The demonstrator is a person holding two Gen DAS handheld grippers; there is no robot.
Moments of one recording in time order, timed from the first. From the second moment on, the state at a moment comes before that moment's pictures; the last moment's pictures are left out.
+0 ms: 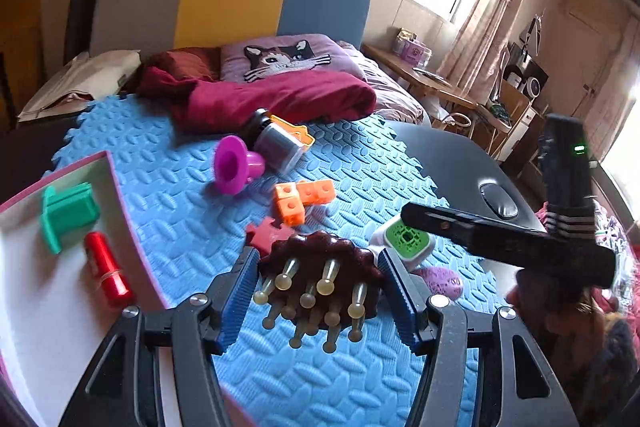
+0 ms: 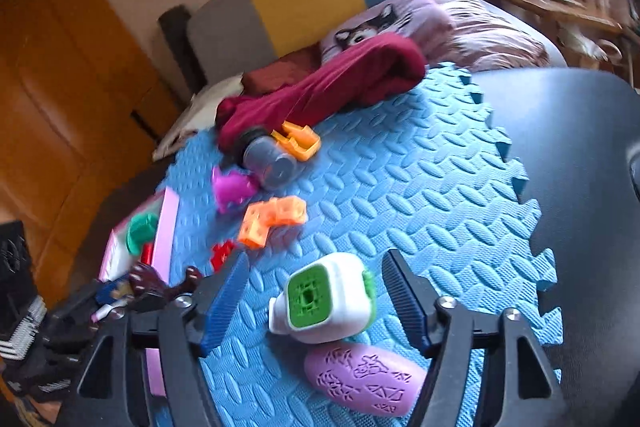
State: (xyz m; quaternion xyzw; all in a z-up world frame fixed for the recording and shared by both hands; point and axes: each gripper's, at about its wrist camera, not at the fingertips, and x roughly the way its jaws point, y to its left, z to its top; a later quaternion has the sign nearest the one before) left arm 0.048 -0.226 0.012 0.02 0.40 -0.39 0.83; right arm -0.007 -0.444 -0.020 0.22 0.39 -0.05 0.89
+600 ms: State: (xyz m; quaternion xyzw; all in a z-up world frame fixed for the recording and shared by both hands) left arm 0.043 -0.127 0.018 -0.04 0.40 -0.34 0.85; right arm -0.004 -0.452 -0.047 0.29 0.46 -0.03 0.84
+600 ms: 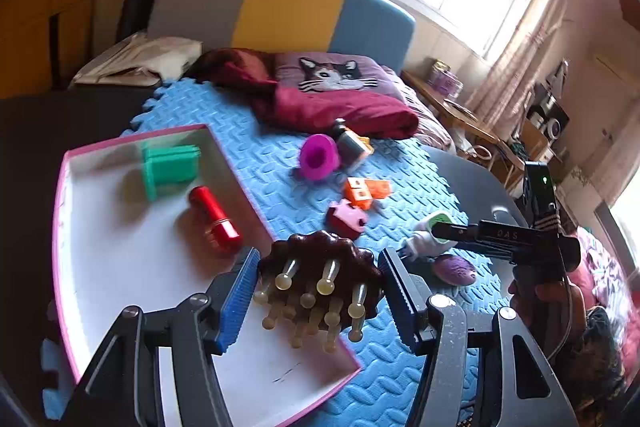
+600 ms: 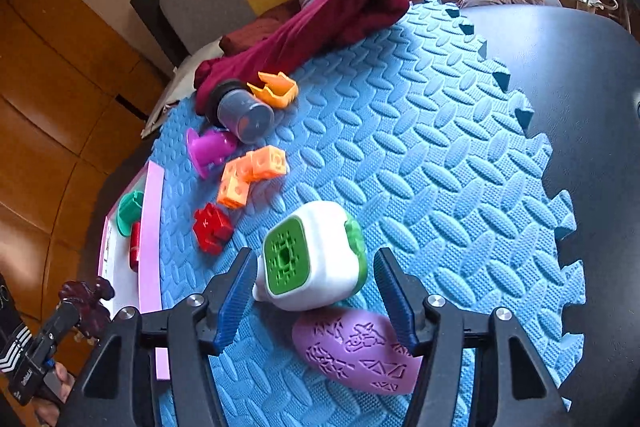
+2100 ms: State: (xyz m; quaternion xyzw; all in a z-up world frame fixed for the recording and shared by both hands) left arm 0.090 -0.051 -0.011 -0.09 0.43 -0.21 0.88; right arm 0.040 -0.439 -0.059 0.23 0.46 -0.04 0.85
